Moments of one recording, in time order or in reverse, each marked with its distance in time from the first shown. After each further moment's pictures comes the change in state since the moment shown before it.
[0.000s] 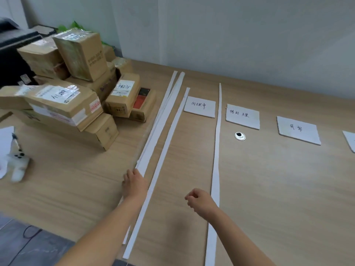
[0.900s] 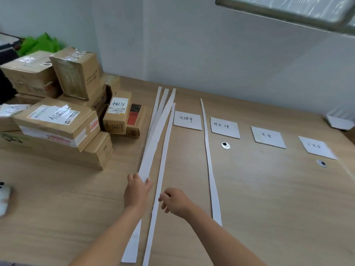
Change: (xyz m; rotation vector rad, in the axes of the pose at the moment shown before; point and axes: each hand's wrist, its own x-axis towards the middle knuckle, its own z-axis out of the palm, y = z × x) left_hand 0.007 -0.015 -0.068 -0.482 0.026 0.143; right_hand -0.020 -0.113 0.070 -0.079 -0.011 -0.078
